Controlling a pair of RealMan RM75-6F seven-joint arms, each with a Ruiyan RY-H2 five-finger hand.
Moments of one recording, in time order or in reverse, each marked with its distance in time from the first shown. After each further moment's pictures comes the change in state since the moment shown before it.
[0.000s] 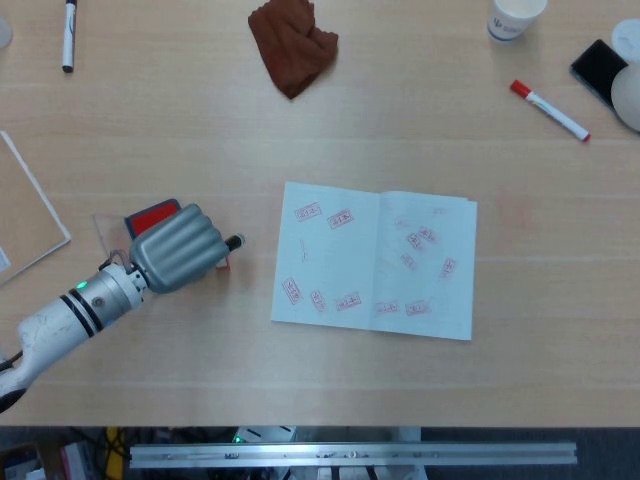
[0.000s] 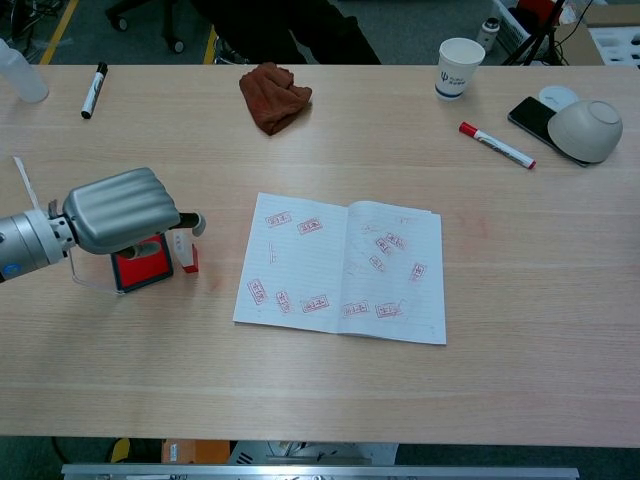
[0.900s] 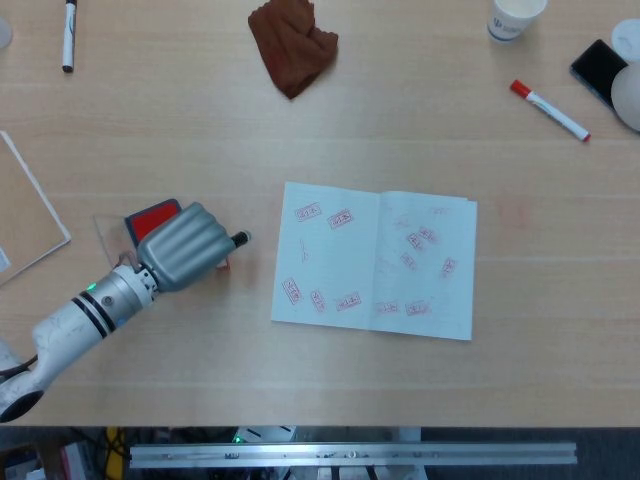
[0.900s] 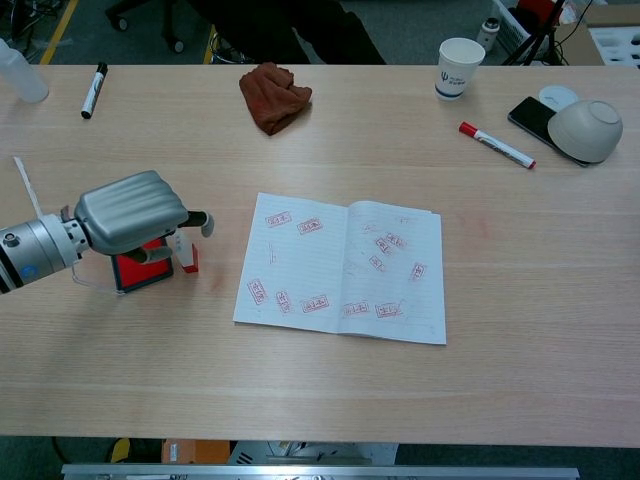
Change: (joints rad) left arm 0.000 -0.051 0.006 0.003 -0.087 0.001 -0.038; right arm -0.003 0.004 -0.002 0.008 0.007 -0.002 0.012
